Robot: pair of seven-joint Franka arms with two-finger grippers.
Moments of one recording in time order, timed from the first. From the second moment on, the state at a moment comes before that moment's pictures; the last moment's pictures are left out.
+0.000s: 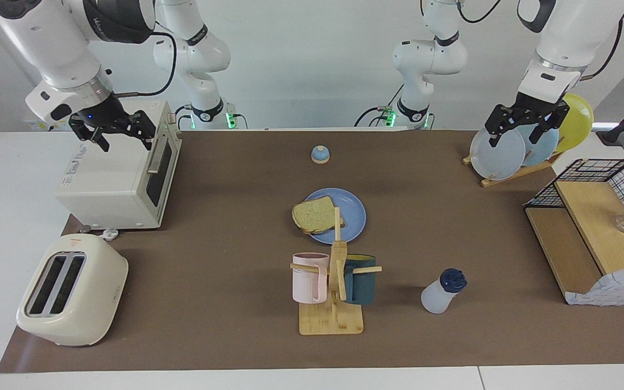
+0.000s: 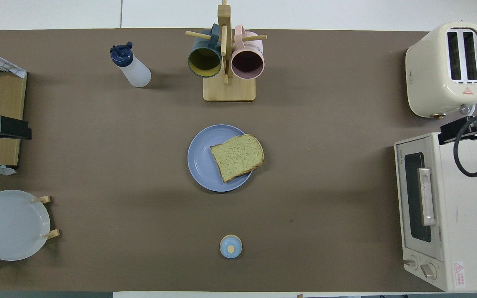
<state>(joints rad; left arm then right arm) -0.11 -0.11 0.03 -1.70 0.02 1.63 -0.05 -0.01 -0.01 -0.04 -1.62 -0.02 1.51 -0.07</state>
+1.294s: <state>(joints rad) -0.07 -0.07 -0.02 -1.61 -0.02 1.43 -0.05 -0.01 -0.01 -0.04 -1.62 -0.02 1.51 -0.07</state>
